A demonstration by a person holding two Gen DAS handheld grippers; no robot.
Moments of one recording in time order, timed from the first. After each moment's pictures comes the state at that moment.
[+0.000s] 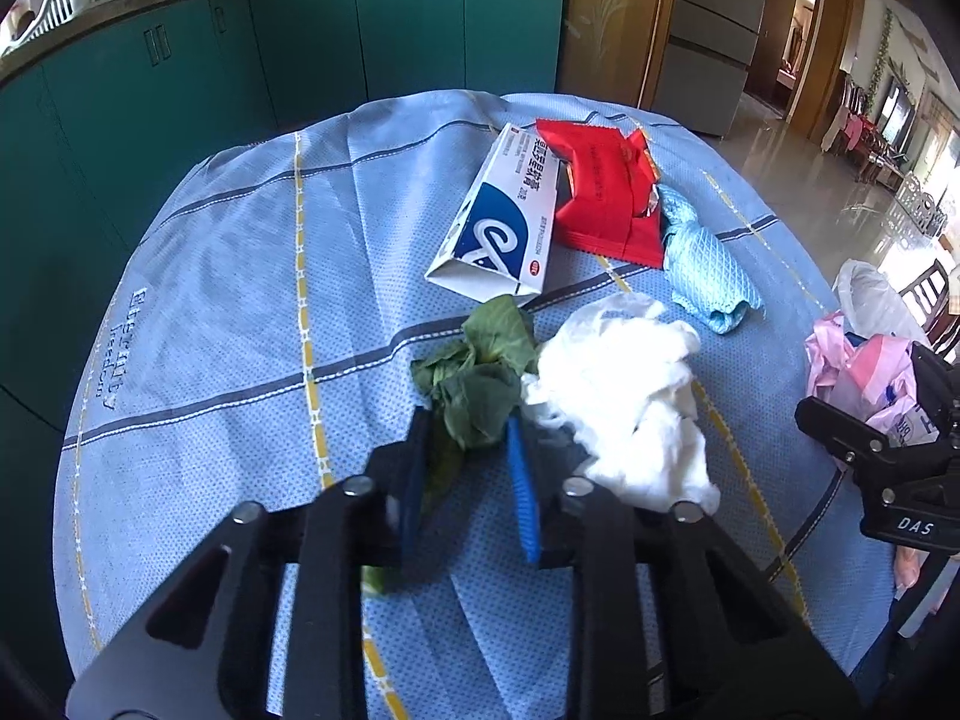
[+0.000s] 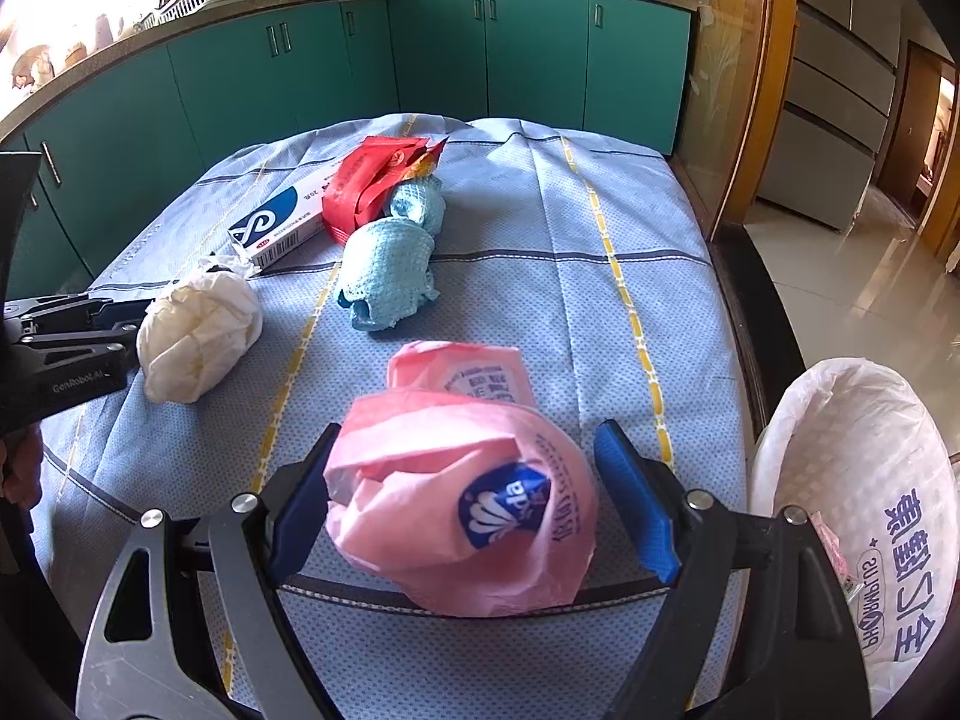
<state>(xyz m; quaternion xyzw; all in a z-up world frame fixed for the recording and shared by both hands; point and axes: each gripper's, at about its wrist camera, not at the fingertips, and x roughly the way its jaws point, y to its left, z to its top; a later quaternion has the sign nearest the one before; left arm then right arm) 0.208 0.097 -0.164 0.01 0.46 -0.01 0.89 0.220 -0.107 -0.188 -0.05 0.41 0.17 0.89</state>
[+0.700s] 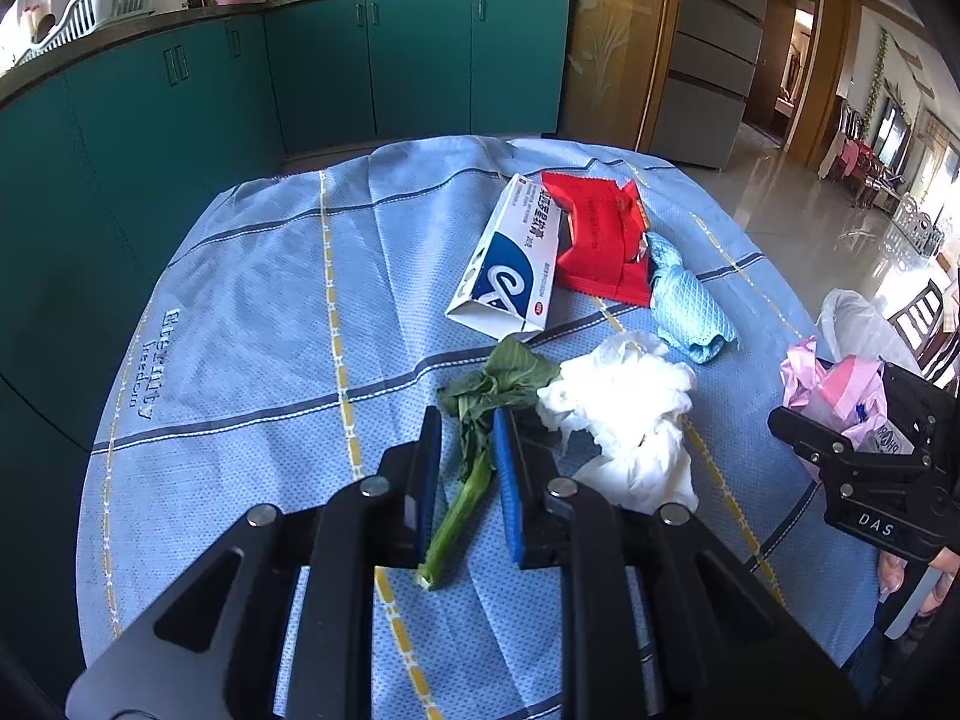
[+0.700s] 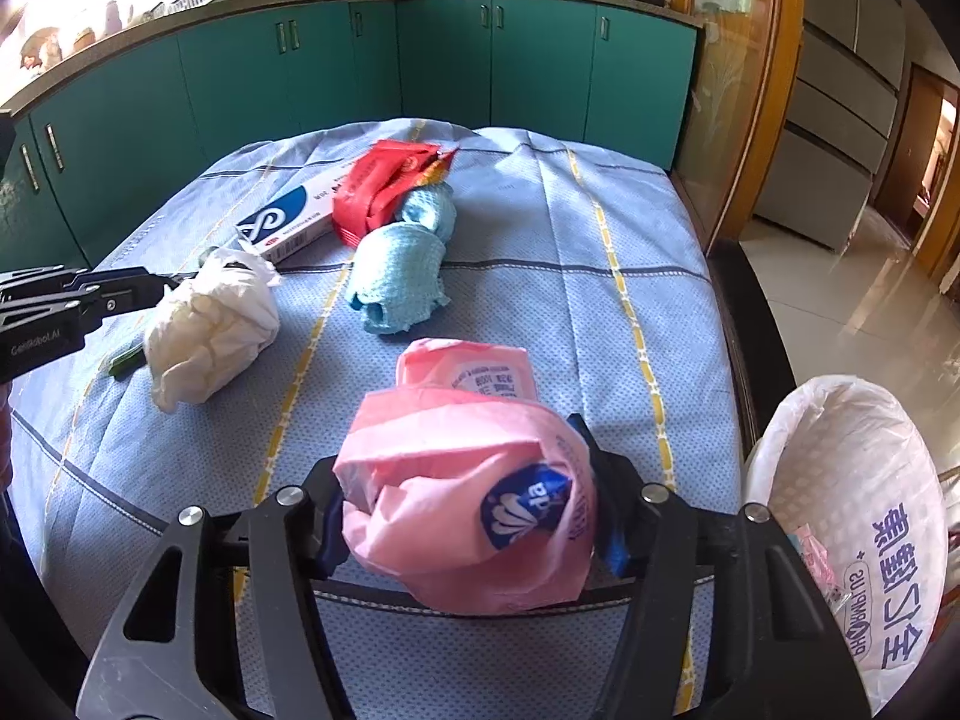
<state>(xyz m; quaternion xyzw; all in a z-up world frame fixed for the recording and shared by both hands) 0.191 0.104 -0.141 0.00 0.42 -0.01 0.91 0.210 -0.099 -0.182 -0.07 0.39 0.18 0.90</state>
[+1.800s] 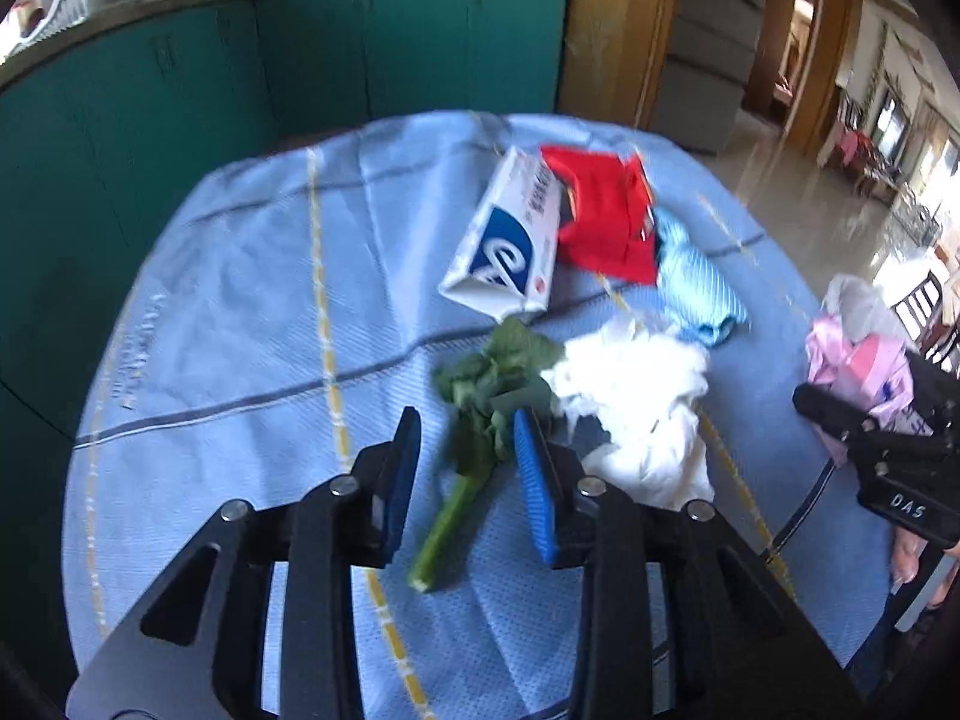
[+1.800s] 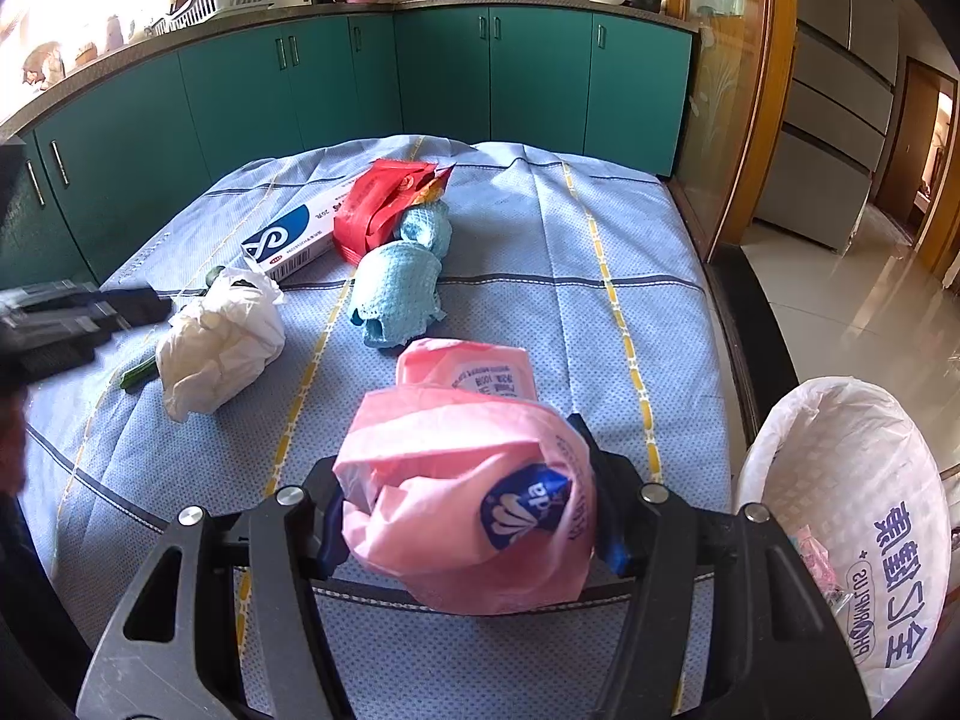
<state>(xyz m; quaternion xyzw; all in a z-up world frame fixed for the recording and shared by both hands) 0.202 0.100 -0.157 0.01 0.45 -0.02 0.89 0.210 -0.108 -0.178 -0.06 0.39 0.18 0.90</state>
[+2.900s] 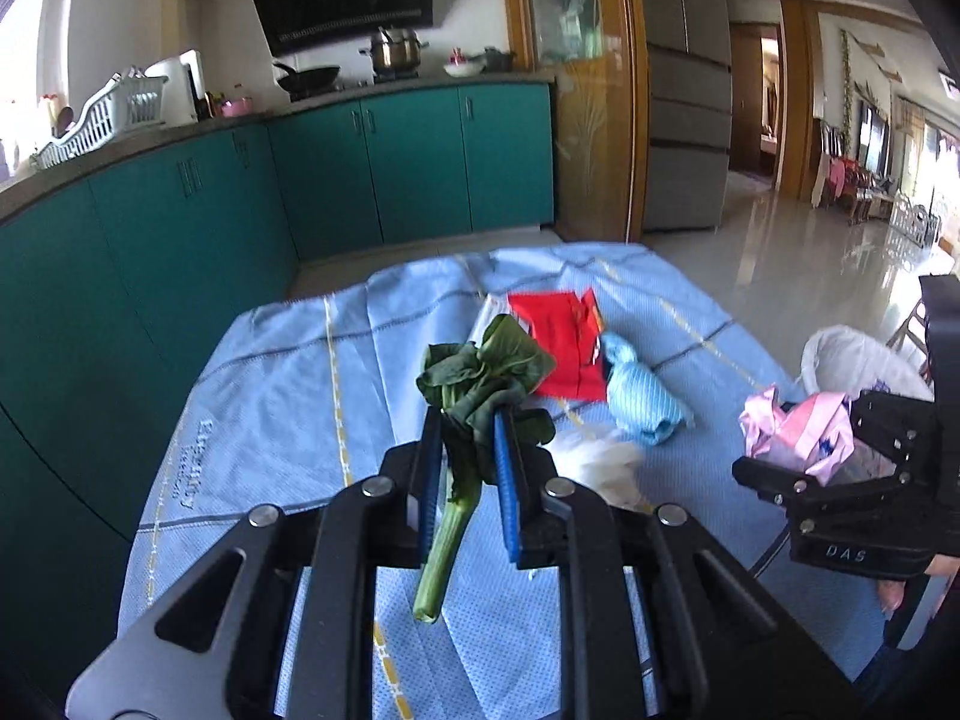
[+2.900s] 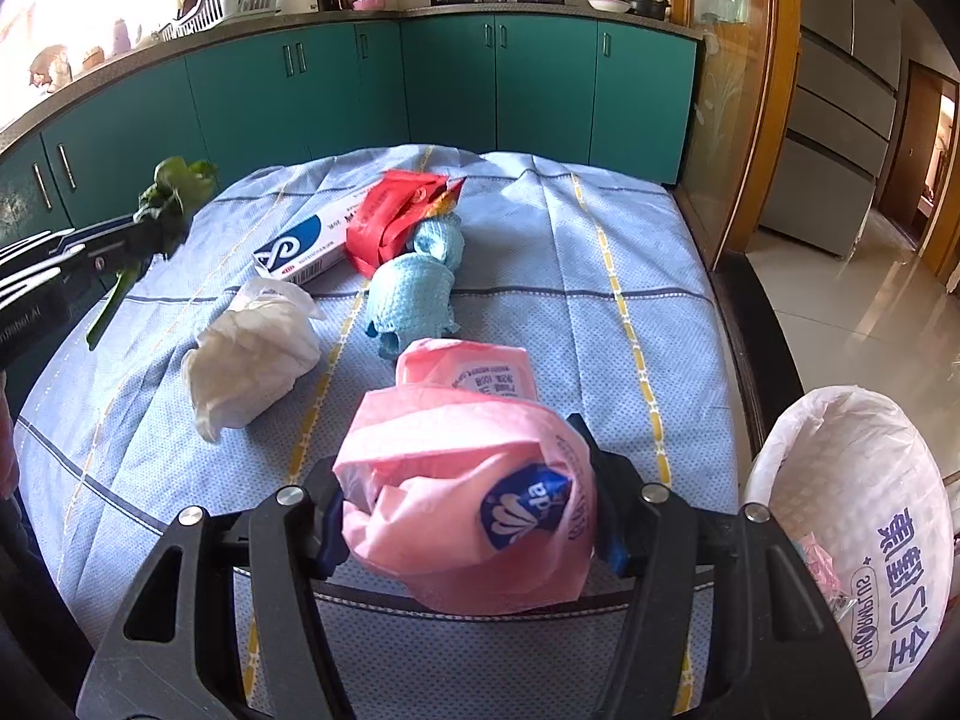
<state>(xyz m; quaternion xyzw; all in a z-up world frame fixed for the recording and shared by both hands) 0.166 0.075 -0.099 0.05 0.29 0.00 0.95 0.206 -0.106 -0.171 -0.05 0.37 0.18 0.91</state>
